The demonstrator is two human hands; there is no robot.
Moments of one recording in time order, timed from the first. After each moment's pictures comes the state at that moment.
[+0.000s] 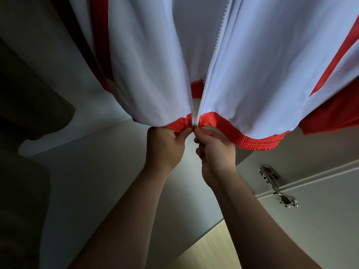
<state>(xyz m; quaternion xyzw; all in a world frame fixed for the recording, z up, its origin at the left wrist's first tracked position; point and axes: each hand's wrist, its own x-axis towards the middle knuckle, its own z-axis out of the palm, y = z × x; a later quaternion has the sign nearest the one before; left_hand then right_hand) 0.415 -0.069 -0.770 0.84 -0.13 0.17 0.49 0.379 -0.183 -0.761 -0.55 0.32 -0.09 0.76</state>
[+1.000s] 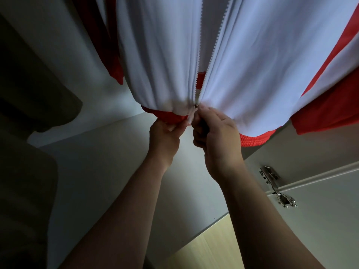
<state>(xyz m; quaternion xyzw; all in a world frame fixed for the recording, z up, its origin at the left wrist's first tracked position) 0.429 -0.073 -0.790 0.63 0.03 -0.05 0.77 0.375 -0.173 -0.712 -0.63 0.11 -0.05 0.77</state>
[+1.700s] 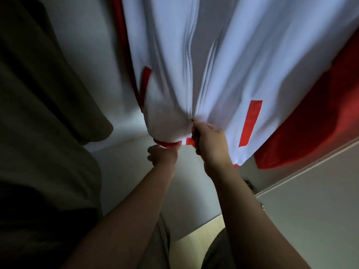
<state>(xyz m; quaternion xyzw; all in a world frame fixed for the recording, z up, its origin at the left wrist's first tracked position) 0.395 -0.071 -0.703 0.68 0.35 -0.06 0.64 0.346 -0.163 -0.588 -0.71 0.17 -0.04 0.68</state>
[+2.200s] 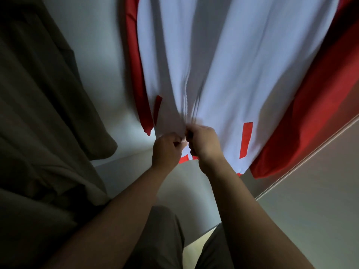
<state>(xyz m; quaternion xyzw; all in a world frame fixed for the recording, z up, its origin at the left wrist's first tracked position) 0.389 -0.050 -0.632 0.87 -0.08 0.18 0.45 0.340 -0.148 -0.524 -0.75 0.16 -0.02 0.64</state>
